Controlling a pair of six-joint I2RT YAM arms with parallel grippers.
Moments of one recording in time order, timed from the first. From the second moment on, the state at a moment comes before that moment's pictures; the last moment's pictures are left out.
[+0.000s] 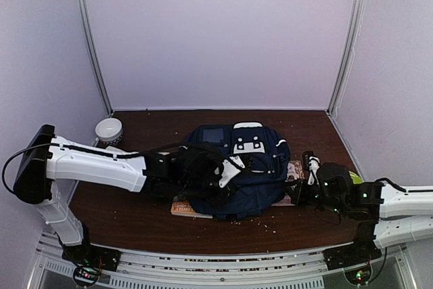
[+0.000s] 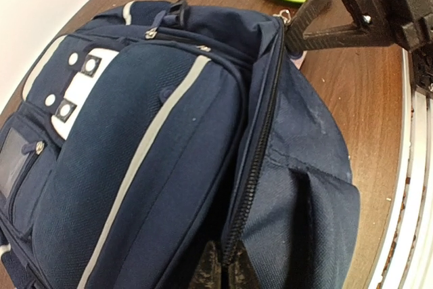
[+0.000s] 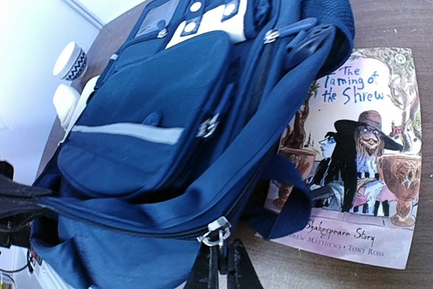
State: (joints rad) left arm -1.21 1.68 1.14 -0.14 -0.12 0.03; right arm 0.96 0.86 0.37 -0.08 0.30 0.82
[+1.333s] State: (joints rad) left arm -1.21 1.58 0.93 -0.05 -0.16 -0.08; right arm 0.94 0.81 0.18 0.10 0.24 0.86
